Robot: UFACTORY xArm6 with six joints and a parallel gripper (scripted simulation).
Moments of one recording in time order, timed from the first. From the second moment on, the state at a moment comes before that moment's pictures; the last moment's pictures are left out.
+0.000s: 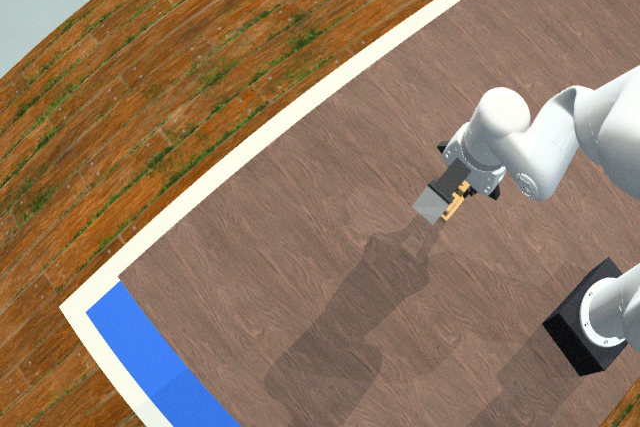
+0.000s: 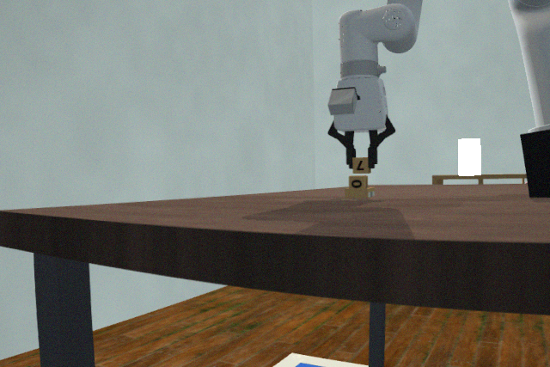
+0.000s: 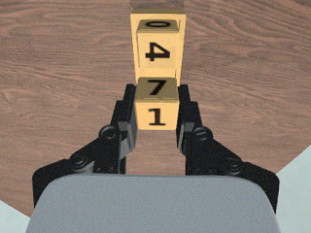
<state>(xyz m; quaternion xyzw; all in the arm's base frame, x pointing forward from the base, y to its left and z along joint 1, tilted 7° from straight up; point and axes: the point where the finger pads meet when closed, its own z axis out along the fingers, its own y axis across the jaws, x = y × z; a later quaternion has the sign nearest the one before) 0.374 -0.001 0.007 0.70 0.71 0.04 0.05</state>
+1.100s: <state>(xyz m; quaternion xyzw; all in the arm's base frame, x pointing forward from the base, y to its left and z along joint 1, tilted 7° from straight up) 0.377 -0.001 -0.013 0.70 0.71 0.04 0.05</state>
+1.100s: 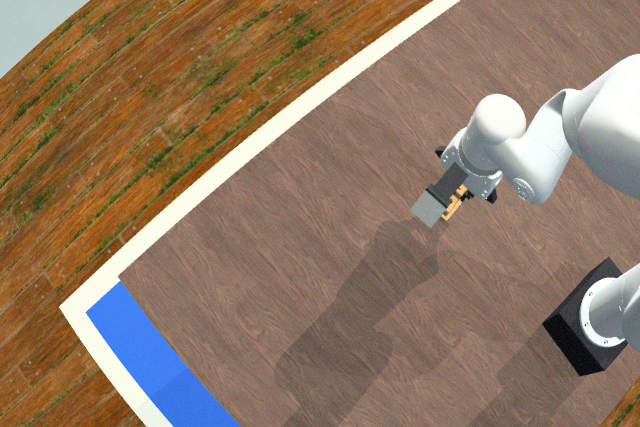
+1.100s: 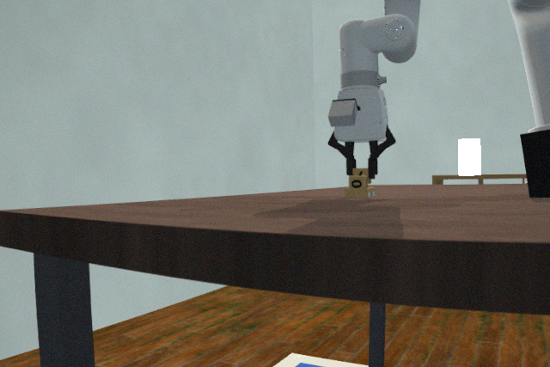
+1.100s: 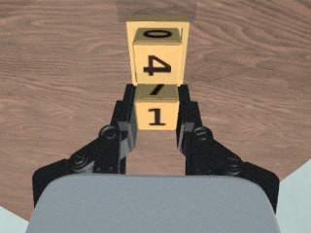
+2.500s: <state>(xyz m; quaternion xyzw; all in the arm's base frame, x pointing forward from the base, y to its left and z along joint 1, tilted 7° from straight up) 0.377 -0.001 -0.017 0.70 0.71 0.04 0.05</state>
